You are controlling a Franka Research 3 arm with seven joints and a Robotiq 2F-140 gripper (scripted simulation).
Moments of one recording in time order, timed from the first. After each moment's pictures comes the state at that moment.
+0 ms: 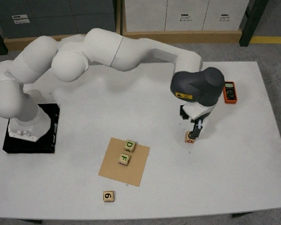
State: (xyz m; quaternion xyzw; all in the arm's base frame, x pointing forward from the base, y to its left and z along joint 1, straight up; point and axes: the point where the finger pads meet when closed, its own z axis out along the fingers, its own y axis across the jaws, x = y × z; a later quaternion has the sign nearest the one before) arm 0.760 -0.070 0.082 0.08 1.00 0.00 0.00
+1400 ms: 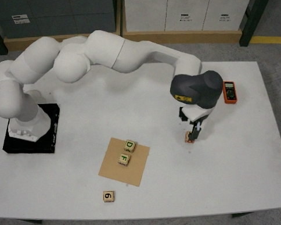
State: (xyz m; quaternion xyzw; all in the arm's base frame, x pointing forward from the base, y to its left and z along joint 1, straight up) arm 0.759 -0.069 0.062 0.09 1.00 0.00 0.00
